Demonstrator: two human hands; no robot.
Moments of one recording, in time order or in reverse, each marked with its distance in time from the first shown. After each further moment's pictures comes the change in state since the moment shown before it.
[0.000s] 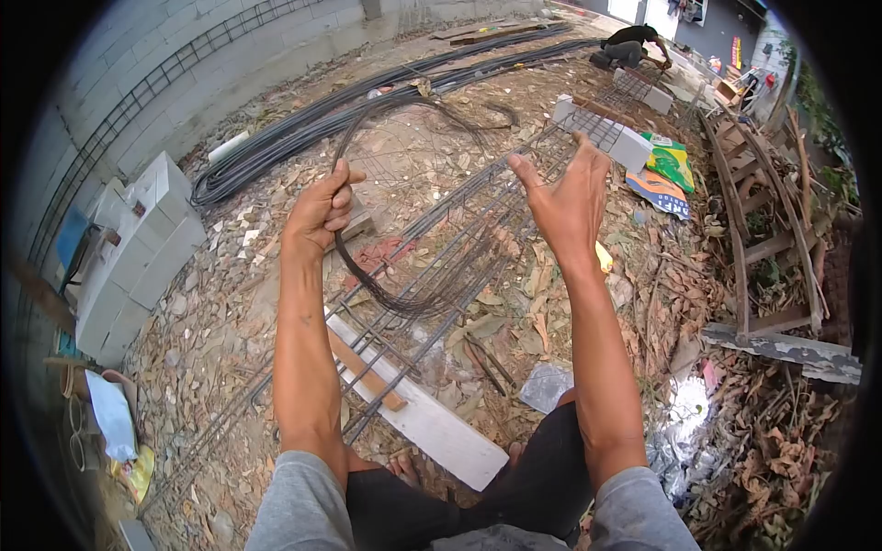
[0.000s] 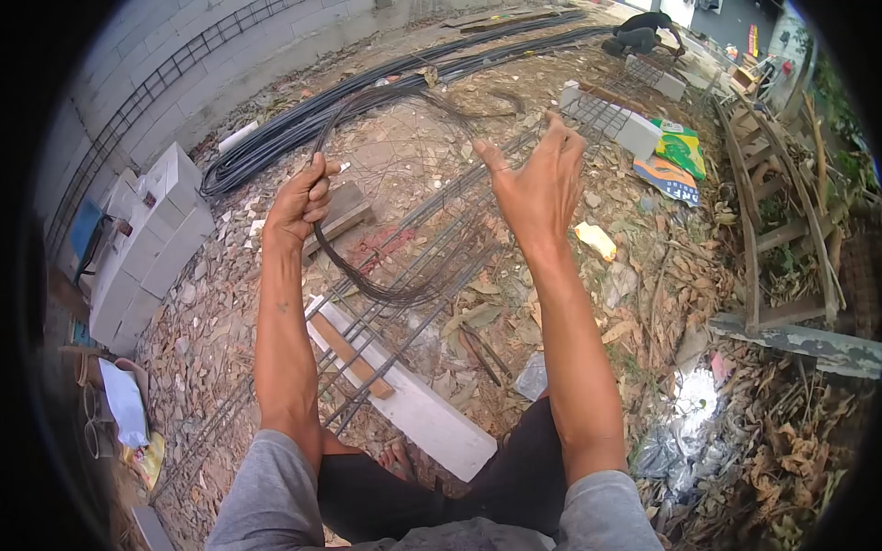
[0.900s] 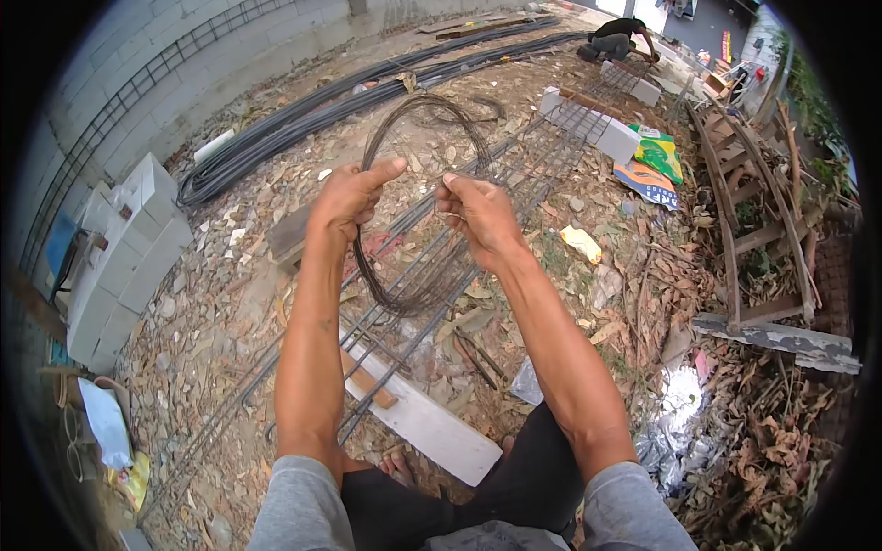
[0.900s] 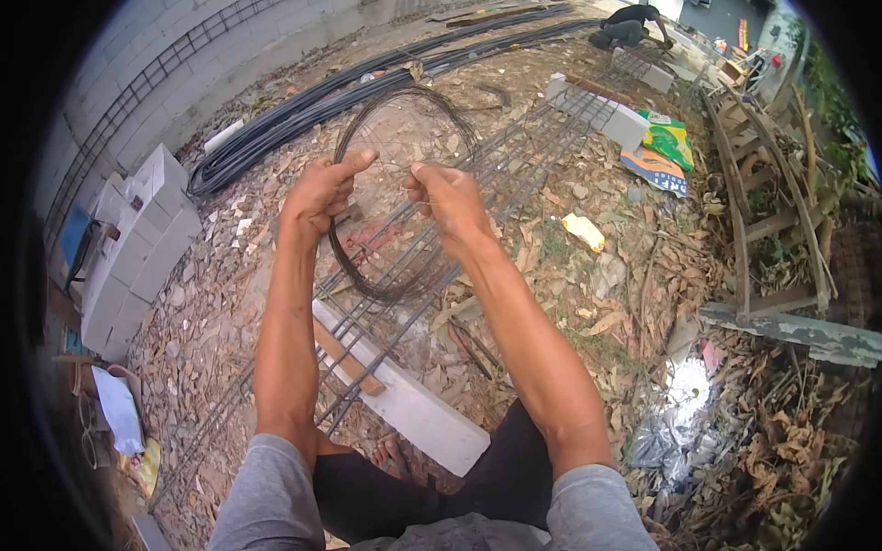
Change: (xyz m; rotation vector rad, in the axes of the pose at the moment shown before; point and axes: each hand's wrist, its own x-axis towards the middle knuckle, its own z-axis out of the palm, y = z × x) left_hand -0.010 -0.001 0.078 0.343 0.083 -0.026; right_hand -0.050 -0.036 0.039 1.231 -0.858 0.948
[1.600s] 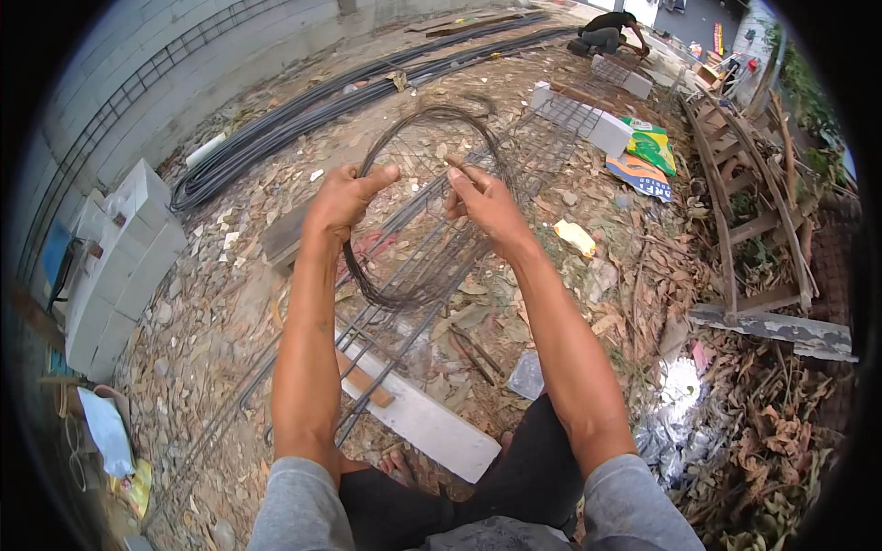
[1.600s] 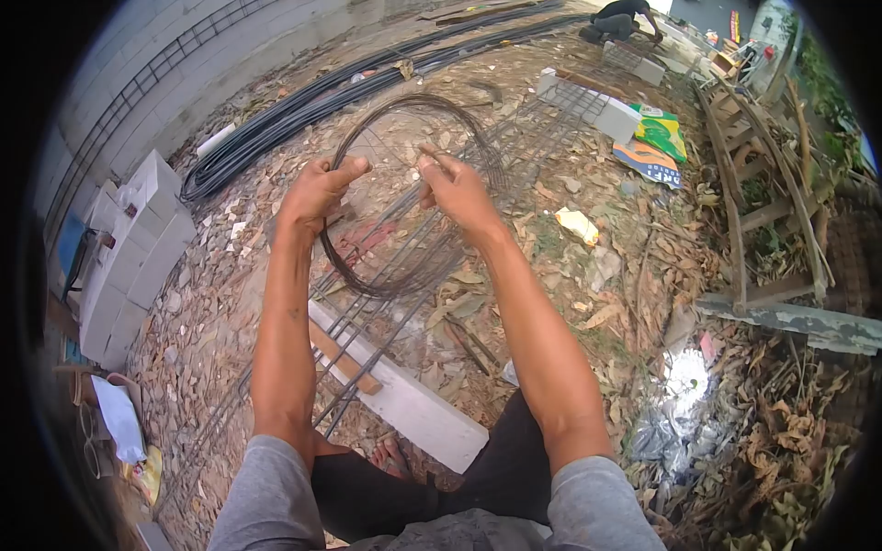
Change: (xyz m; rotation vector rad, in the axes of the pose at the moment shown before) left_hand 0.007 -0.016 0.000 0.110 0.004 0.130; right_hand 0.004 -0.011 -0.031 -0.507 -0.023 -0.123
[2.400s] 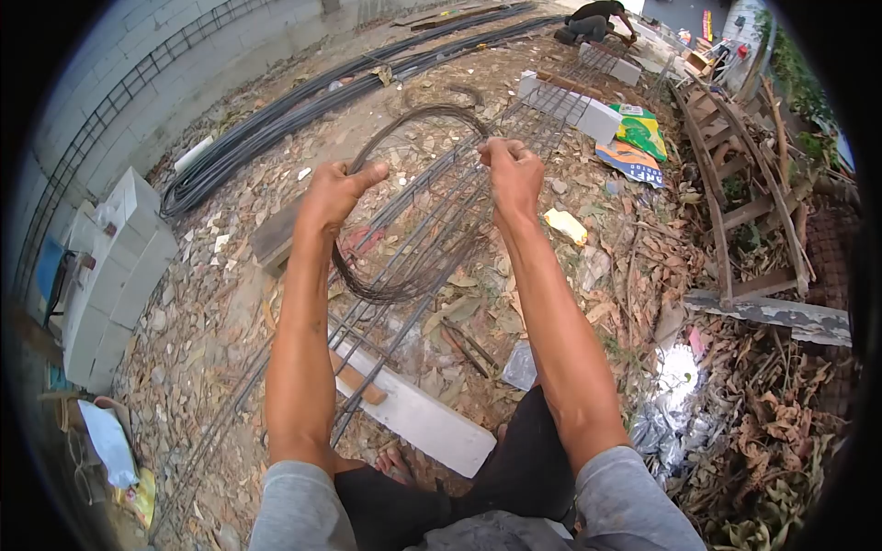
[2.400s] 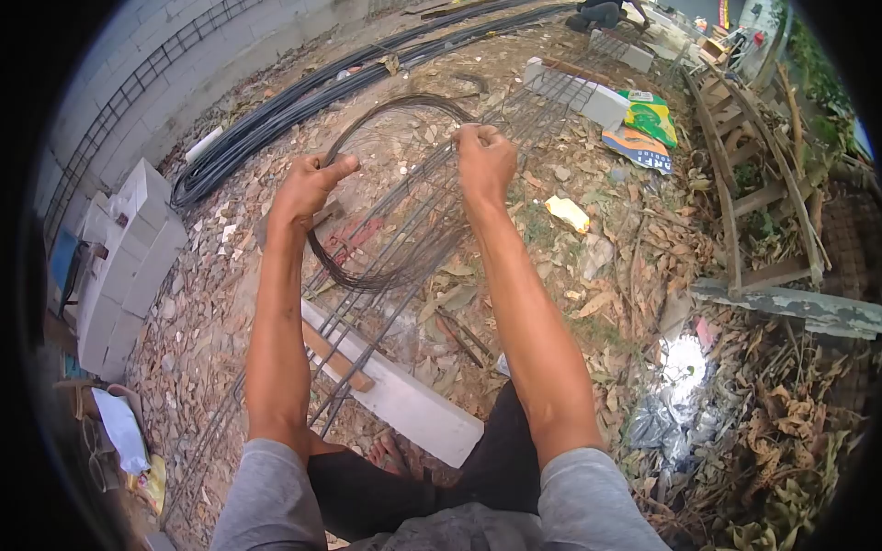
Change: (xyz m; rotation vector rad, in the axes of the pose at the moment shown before) left_hand 0.010 -0.006 0.009 0.210 -0.020 0.031; right_hand 0.025 0.010 -0.028 0.159 0.639 -0.065
